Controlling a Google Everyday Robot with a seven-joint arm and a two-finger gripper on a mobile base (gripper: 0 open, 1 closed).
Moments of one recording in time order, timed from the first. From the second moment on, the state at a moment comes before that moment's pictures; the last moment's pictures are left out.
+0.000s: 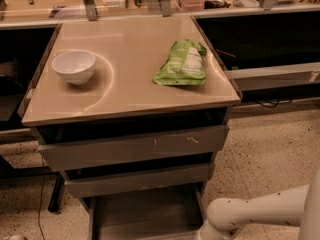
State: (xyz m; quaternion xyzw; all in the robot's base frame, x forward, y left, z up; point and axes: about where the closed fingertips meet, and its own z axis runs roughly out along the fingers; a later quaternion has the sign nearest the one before) arm 0.277 -0.103 0.364 0.43 -0.87 -0.26 0.05
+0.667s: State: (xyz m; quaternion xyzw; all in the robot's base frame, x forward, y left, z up) arm 0.255 -0.095 0.344 0.42 -0.86 -0.28 0.07
